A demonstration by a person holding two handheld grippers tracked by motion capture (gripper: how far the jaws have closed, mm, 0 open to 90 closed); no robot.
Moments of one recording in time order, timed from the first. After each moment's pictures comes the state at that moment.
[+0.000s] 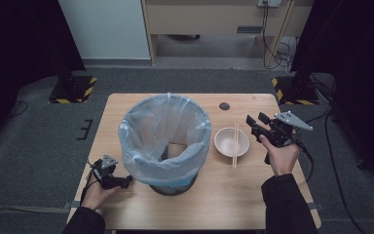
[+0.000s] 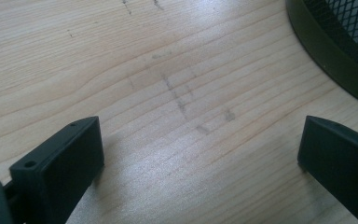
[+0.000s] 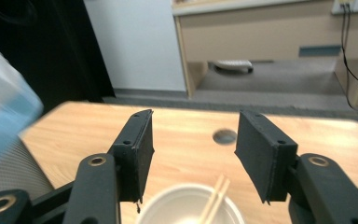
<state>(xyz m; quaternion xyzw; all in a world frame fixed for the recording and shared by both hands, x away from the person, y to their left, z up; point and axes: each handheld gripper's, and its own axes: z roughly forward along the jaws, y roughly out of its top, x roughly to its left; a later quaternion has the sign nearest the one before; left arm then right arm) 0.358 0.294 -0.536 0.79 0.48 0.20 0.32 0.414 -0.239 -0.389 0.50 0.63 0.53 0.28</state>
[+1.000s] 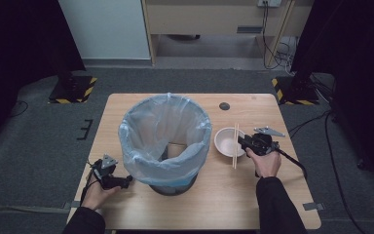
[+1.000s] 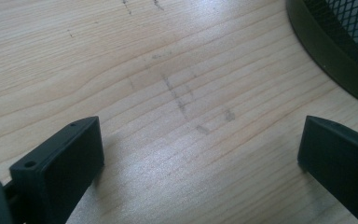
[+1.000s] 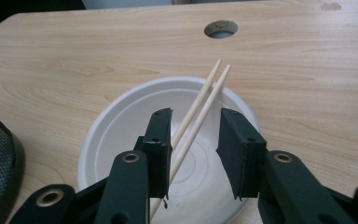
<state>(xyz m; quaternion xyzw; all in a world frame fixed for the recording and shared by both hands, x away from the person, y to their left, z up) 0.358 0.293 -0.537 0.79 0.48 0.20 0.32 0.438 -0.226 -0.483 0.55 0.68 0.43 0.21</state>
